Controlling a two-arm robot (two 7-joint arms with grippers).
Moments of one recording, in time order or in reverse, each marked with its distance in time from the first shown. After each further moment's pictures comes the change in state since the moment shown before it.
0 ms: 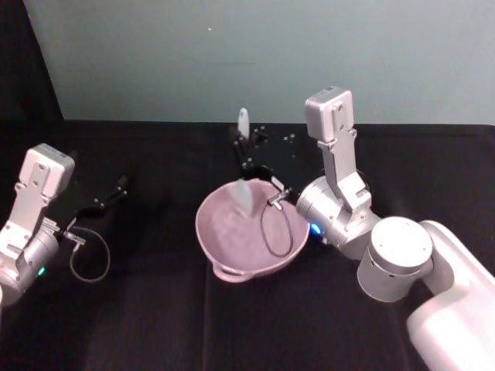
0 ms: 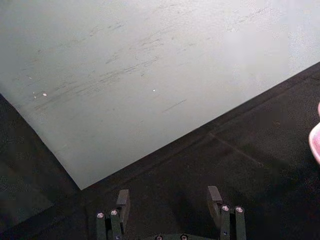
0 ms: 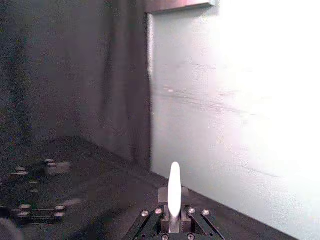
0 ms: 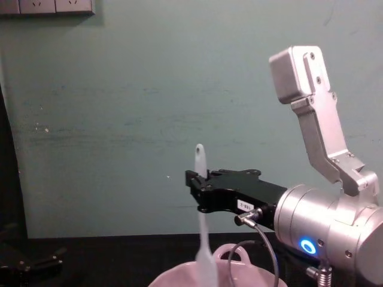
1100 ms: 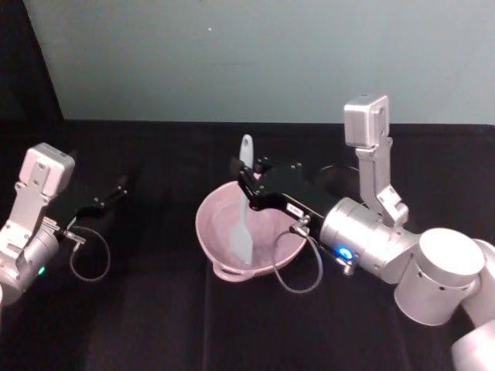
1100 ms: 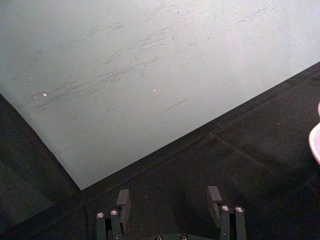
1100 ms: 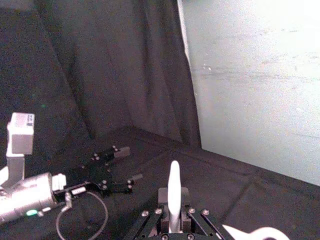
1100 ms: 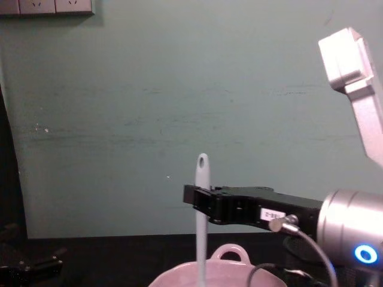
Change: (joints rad) left arm 0.000 0.000 0.000 0.000 0.000 0.000 0.000; right arm -0.132 0.080 0.083 -0.222 0.180 0.234 0.174
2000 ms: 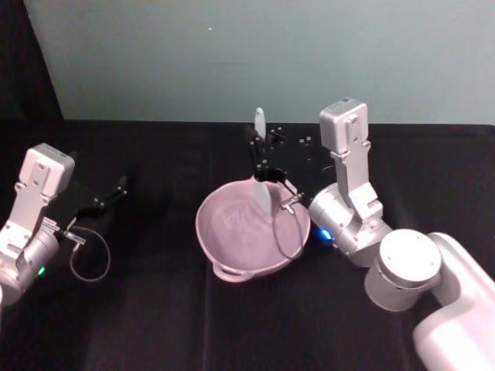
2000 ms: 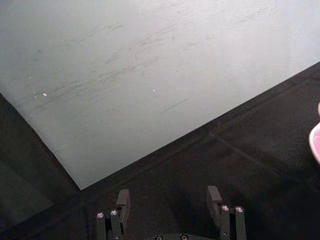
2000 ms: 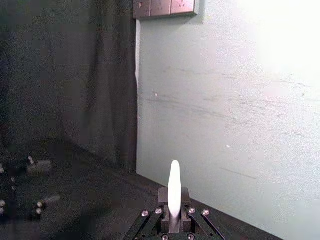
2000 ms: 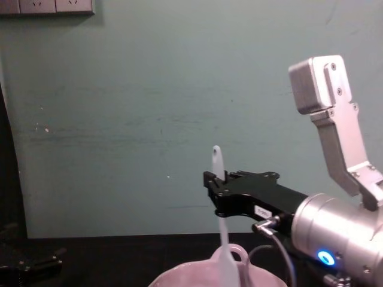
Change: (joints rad) left arm 0.000 0.000 0.000 0.000 0.000 0.000 0.000; right arm 0.092 -0.095 -0.032 0.234 -0.249 -0.309 -0.202
